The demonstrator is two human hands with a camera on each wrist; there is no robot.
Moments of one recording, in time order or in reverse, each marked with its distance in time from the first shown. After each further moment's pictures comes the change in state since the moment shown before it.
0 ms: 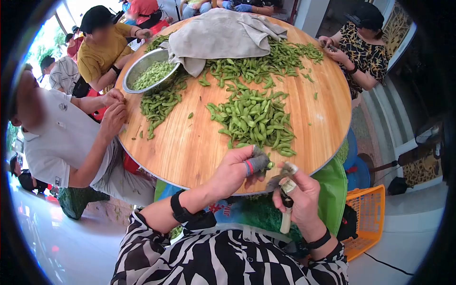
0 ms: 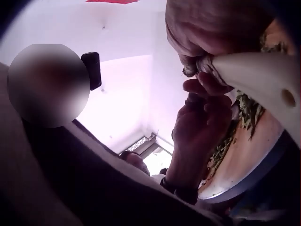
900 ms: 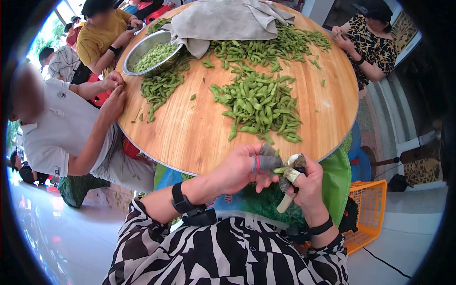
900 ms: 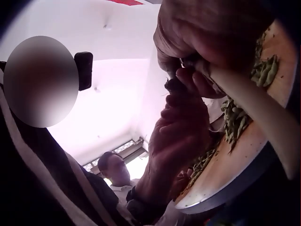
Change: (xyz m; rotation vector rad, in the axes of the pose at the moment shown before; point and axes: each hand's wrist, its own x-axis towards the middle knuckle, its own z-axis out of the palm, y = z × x) left_hand -0.005 -0.022 -0.001 -0.430 -0.164 -0.166; right_hand 0.010 0.010 -0.011 -0.048 0.063 0.029
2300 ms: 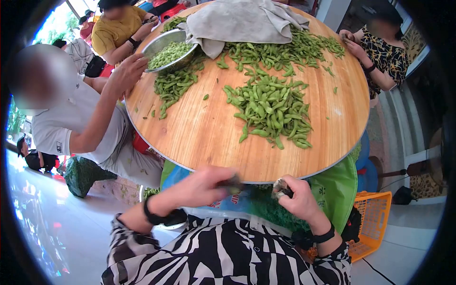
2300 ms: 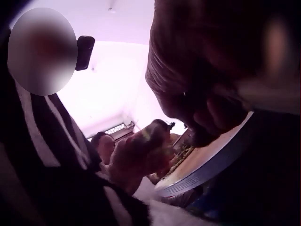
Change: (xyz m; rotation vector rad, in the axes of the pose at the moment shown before) left_hand -0.085 0.028 -0.023 1.246 -0.012 0.032; right_hand -0.003 0.025 -0.019 -0.690 -0.354 -0.020
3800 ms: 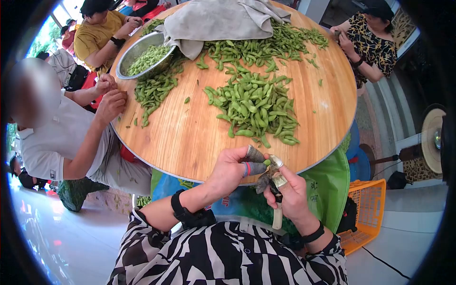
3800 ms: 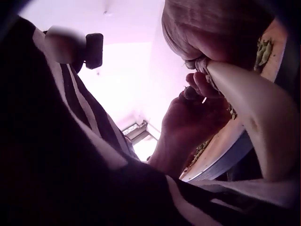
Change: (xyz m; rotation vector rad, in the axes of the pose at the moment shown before) left_hand 0.085 0.002 0.044 -0.791 0.397 -0.090; right_hand 0.003 -0.018 0.014 0.641 0.146 0.014
